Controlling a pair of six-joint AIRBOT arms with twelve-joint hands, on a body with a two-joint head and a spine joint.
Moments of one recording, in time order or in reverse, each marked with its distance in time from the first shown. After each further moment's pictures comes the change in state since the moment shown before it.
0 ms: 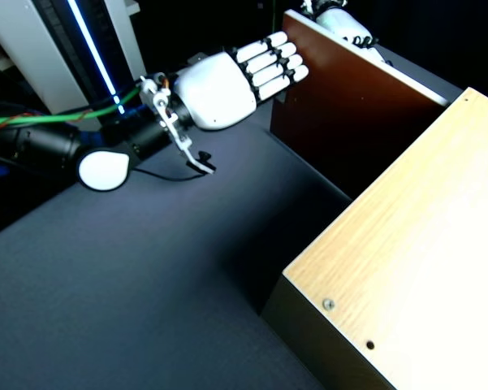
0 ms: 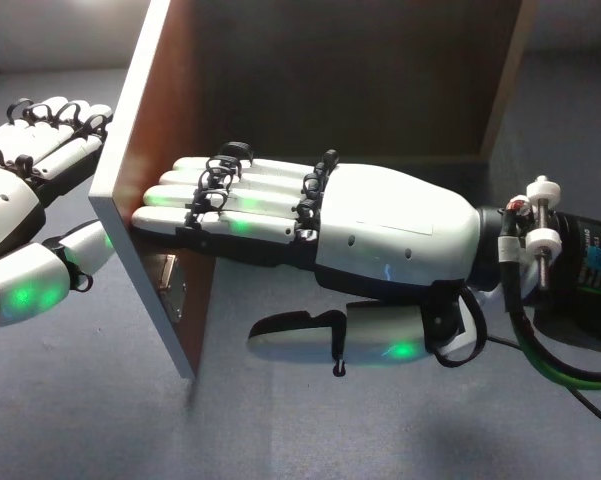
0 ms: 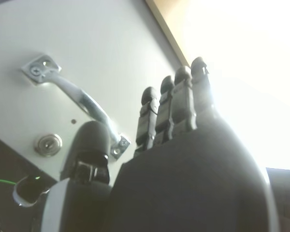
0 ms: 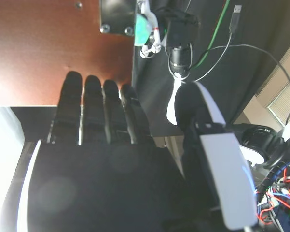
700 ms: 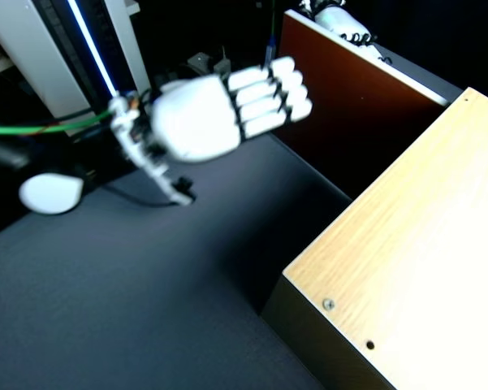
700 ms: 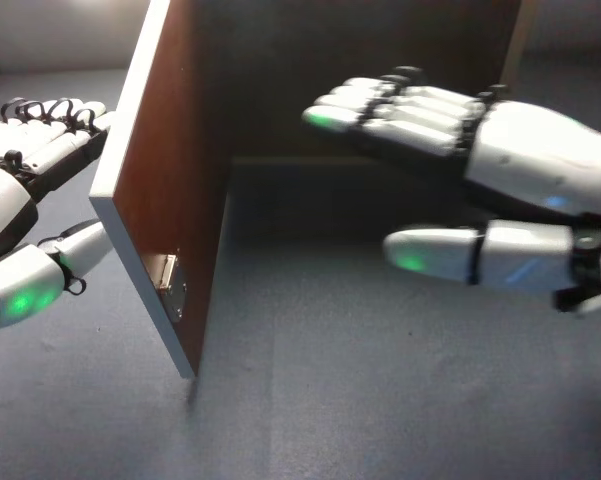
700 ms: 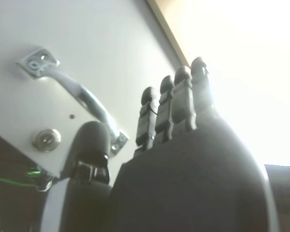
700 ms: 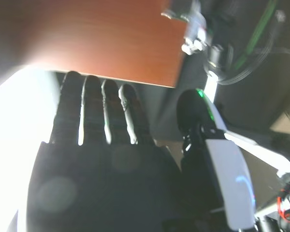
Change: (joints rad) left arm 0.018 0.000 -0.011 -0.021 -0.055 -0.008; right arm -0.116 0.240 -0.051 0.243 0.002 -0.109
